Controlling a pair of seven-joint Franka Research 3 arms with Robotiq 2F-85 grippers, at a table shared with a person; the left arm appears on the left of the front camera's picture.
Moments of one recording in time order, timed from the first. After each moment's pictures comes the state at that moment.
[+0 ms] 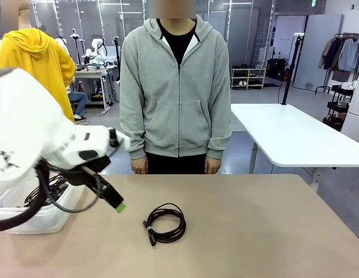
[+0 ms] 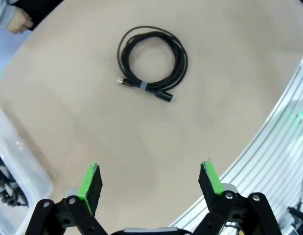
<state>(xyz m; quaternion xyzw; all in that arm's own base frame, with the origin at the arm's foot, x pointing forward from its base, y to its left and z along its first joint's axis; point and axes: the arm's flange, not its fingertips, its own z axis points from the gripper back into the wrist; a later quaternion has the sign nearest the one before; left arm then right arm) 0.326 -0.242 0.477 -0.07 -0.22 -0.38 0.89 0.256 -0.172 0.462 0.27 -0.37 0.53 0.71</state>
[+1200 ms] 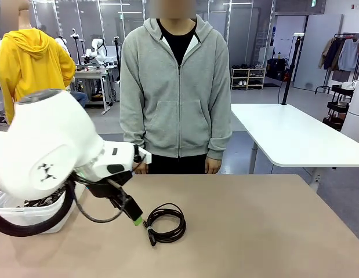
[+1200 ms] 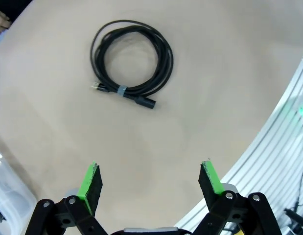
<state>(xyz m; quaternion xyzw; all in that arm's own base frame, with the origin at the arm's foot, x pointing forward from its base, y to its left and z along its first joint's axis) 0.341 -0.286 0.441 -0.07 -0.18 -0.40 0.90 0.257 -0.172 0.462 0.26 -0.37 0.54 0.71</state>
